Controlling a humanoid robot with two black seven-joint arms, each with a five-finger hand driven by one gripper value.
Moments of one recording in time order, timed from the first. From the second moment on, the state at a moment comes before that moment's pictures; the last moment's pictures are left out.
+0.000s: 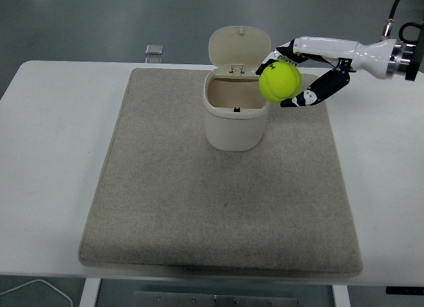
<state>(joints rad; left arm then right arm) 0.07 0.00 -0.04 -0.13 0.00 -0.07 -0.15 1.36 -0.63 0.08 1.14 -1.04 0.29 0.50</state>
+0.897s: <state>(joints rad) 0.07 0.00 -0.04 -0.13 0.00 -0.07 -0.15 1.35 -0.48 0.09 1.09 -1.04 0.22 0.33</state>
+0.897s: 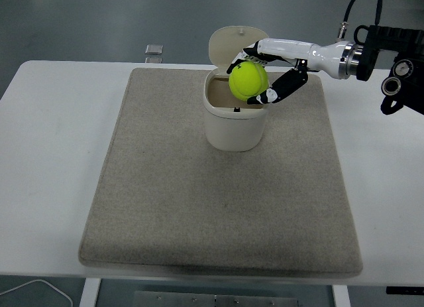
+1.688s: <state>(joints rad) 0.07 0.00 -0.04 -0.13 0.00 -0.07 -0.15 1.36 -0.44 0.09 1.07 -1.05 0.21 0.29</state>
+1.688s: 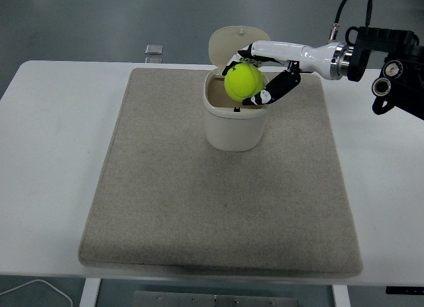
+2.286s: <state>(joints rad) 0.07 0.00 -0.04 -0.13 0.00 -0.07 -0.15 1.35 -0.44 0.09 1.06 -1.06 0.21 0.29</state>
